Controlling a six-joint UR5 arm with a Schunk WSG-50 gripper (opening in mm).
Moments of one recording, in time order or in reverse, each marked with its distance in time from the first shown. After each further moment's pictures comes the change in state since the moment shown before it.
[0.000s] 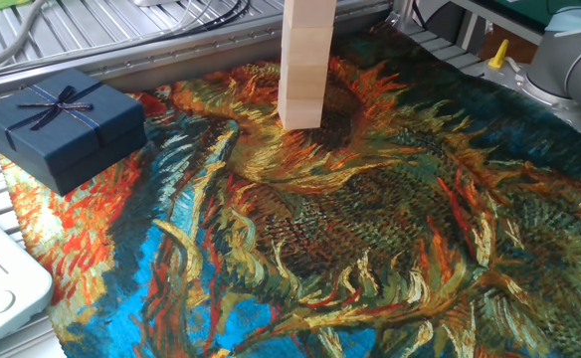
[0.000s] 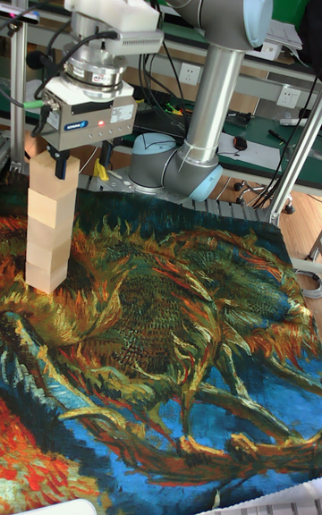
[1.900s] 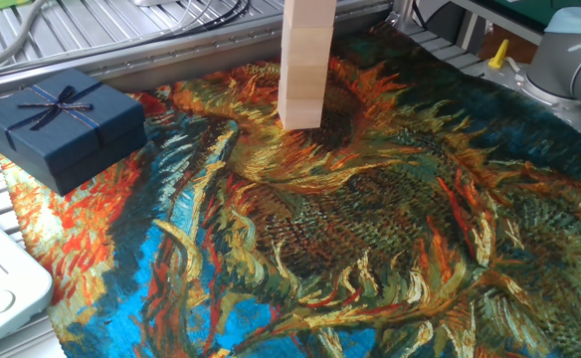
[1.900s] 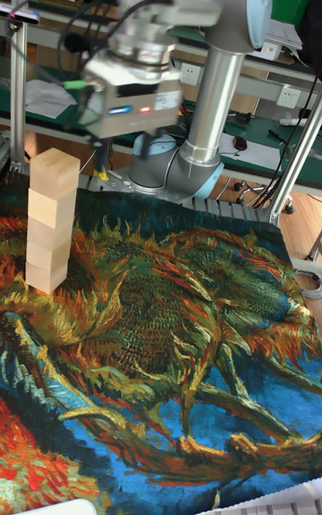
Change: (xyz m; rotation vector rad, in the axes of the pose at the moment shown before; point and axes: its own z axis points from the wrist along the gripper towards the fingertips) arm -0.084 0.023 -0.058 0.019 -0.071 0.054
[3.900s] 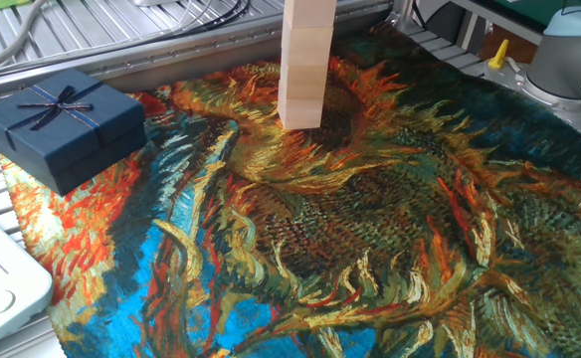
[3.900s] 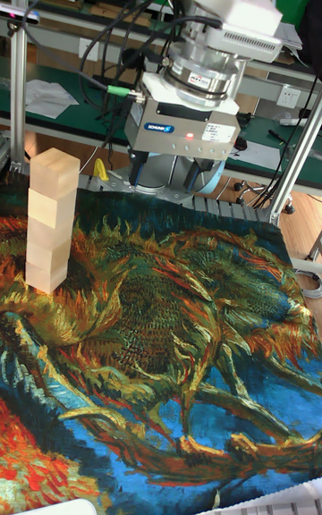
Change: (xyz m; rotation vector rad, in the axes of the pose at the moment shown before) arm -0.054 0.019 0.008 0.049 0.085 0.460
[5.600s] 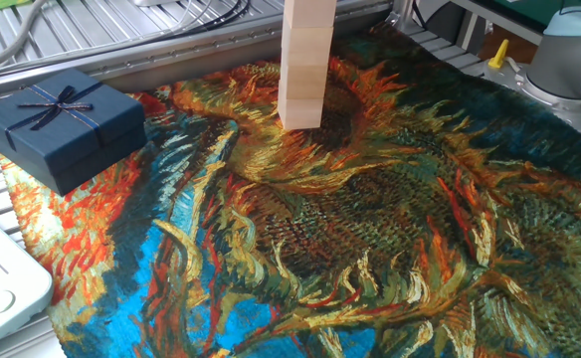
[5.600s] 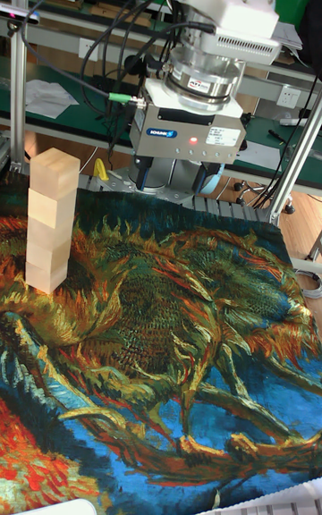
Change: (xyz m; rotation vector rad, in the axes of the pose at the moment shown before) arm -0.006 0.011 0.003 -0.044 -0.008 0.031
